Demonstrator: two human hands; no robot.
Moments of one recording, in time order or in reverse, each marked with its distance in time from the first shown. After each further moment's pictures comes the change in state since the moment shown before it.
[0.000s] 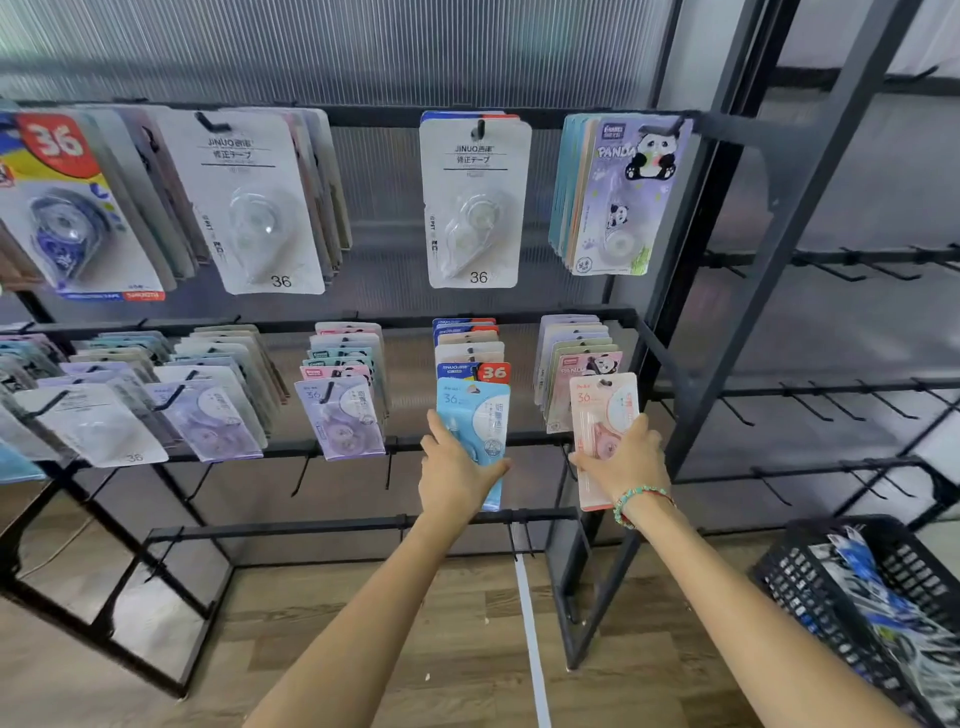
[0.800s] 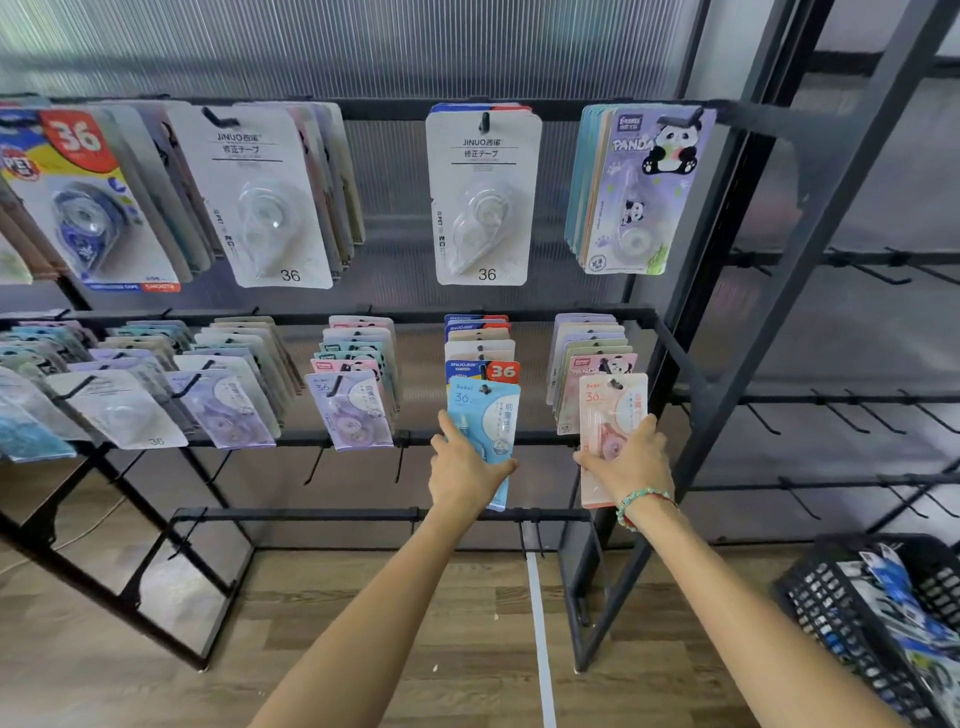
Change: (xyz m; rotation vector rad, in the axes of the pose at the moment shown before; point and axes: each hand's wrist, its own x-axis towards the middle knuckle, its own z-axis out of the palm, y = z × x) left_hand 0.008 0.001 0.012 0.062 0.014 -0.066; right_hand 0.015 0.003 0.010 0.067 -0.027 -0.021
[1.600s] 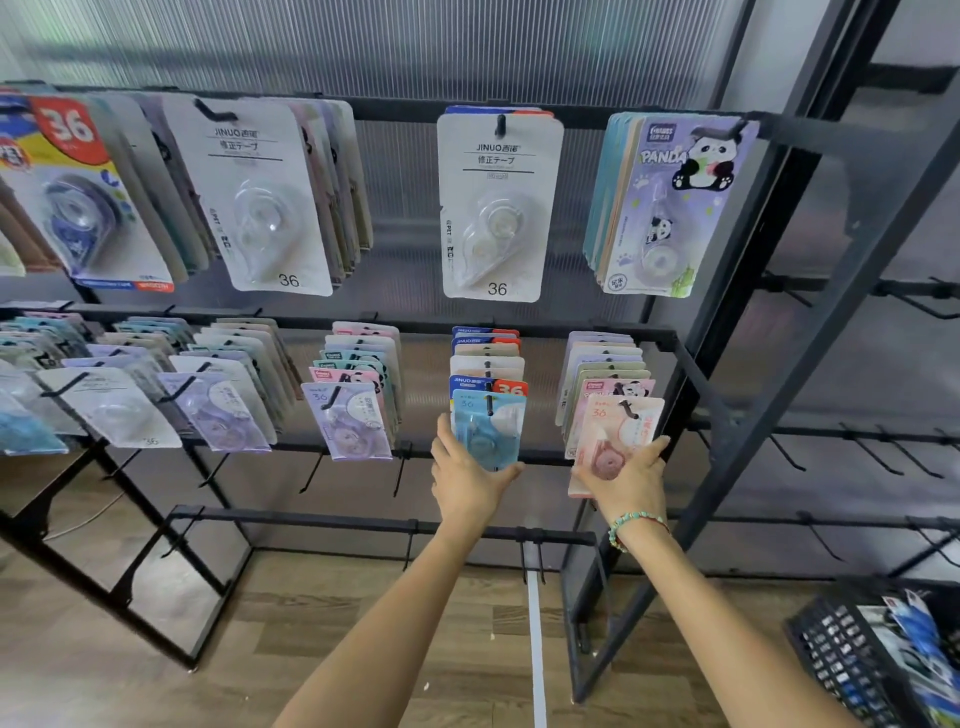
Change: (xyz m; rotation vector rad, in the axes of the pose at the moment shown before) left_hand 0.027 -0.001 0.026 -0.177 0.172 0.030; right_hand 0.023 -0.006 0.020 0.118 0.000 0.008
